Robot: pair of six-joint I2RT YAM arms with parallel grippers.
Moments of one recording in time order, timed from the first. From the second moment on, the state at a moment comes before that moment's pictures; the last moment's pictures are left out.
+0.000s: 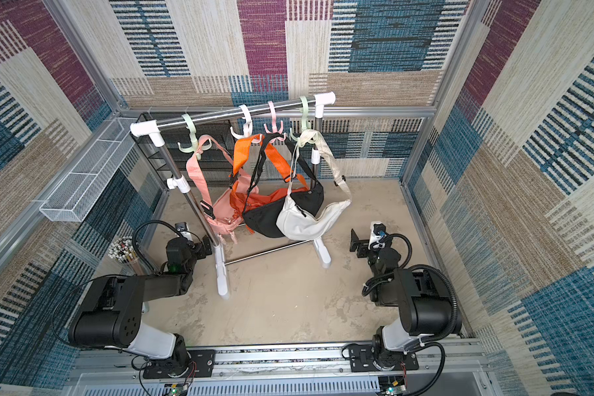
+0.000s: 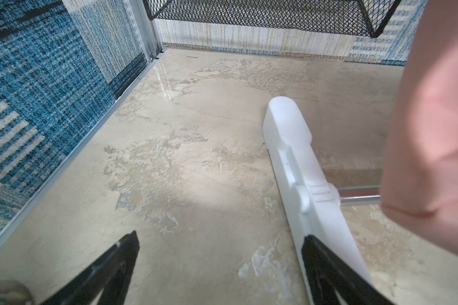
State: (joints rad) left arm -0.01 1.52 0.42 0.68 -0.23 -0.08; right arm -0.05 1.53 0.22 1.24 -0.14 0.03
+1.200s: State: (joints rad) left arm 0.00 0.74 1.08 -0.41 -0.14 -0.17; right arm -0.05 1.03 0.86 0.17 -0.37 0.12
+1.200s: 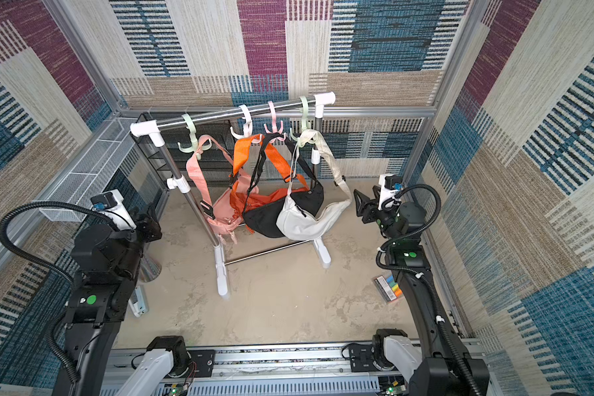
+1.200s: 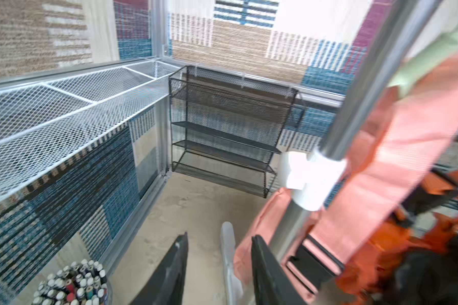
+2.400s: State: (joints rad) left arm -0.55 1.22 1.62 -0.74 0.30 -0.15; right arm -0.05 1.42 1.48 -0.36 -0.64 0.07
